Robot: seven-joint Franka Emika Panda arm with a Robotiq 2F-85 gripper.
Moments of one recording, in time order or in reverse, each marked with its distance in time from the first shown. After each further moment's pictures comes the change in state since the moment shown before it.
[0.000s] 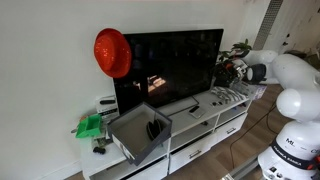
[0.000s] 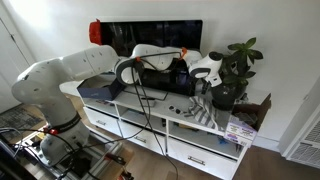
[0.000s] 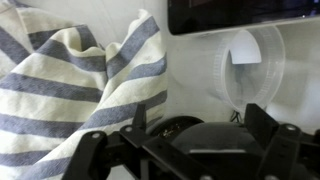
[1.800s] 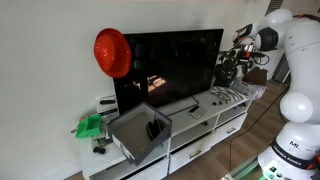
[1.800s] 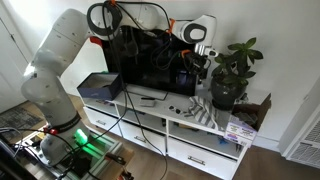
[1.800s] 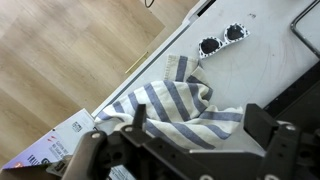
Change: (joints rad) arm 0.243 -0.594 -0.290 -0.651 -0.350 -0.316 -0.635
